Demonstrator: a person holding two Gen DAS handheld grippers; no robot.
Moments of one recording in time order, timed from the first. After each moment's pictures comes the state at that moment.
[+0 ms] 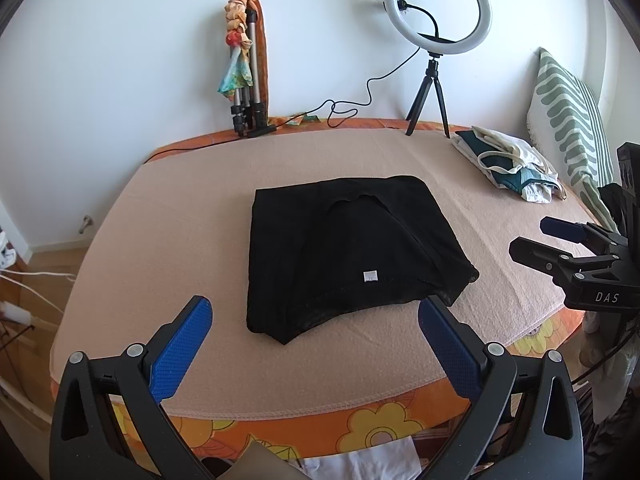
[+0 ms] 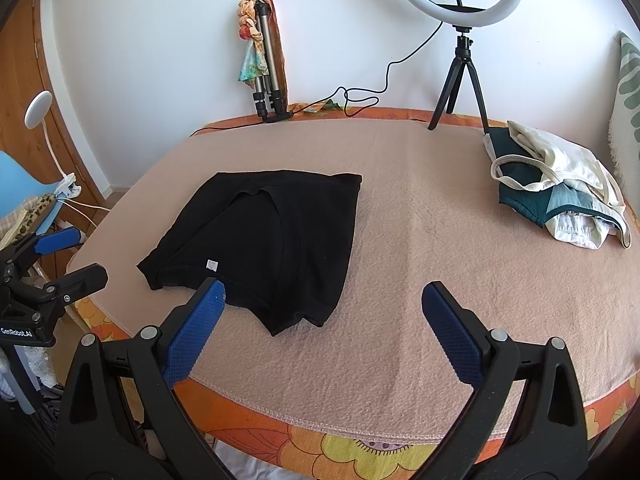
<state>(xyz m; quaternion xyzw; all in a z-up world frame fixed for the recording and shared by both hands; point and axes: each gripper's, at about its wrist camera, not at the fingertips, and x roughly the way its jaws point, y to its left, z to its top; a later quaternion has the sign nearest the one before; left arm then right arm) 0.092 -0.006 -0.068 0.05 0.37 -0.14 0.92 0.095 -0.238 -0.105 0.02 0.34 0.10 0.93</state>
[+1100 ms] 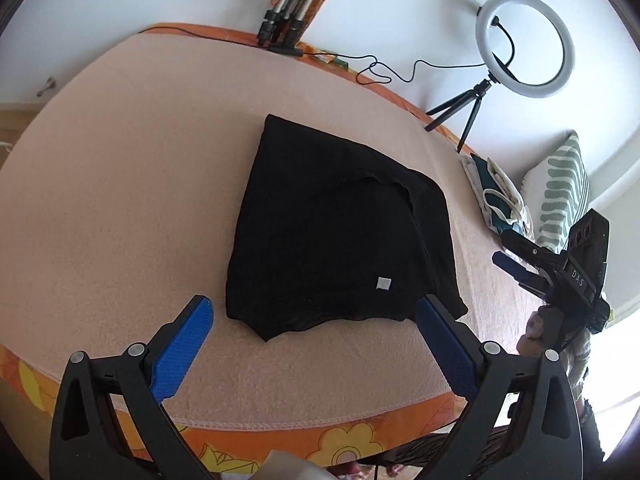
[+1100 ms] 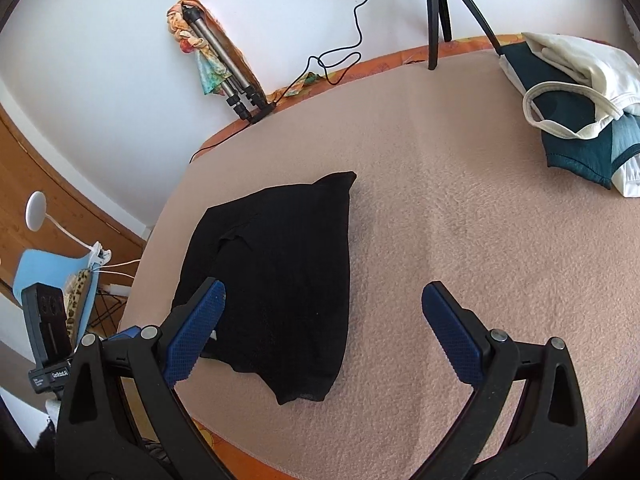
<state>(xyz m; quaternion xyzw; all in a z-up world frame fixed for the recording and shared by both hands) 0.167 0.050 -0.116 -0.18 0.50 -0.16 0.83 0.199 -0.291 -0.132 0.21 0.42 0.14 0.87</state>
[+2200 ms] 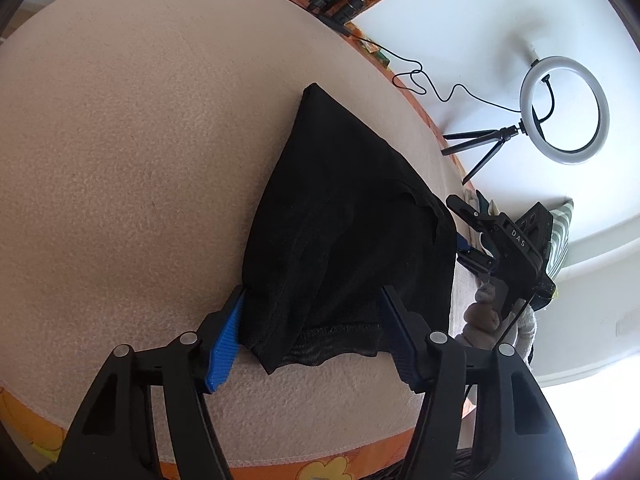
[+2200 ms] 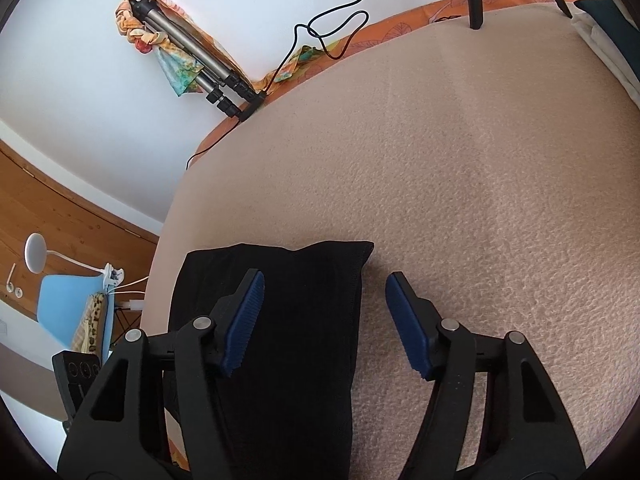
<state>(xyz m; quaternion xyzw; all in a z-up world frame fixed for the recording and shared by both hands) 0.183 0.066 -0.152 -0.30 0.52 -0.17 0.78 0.318 -0.277 -0.174 0.25 0.46 0.19 0.83</state>
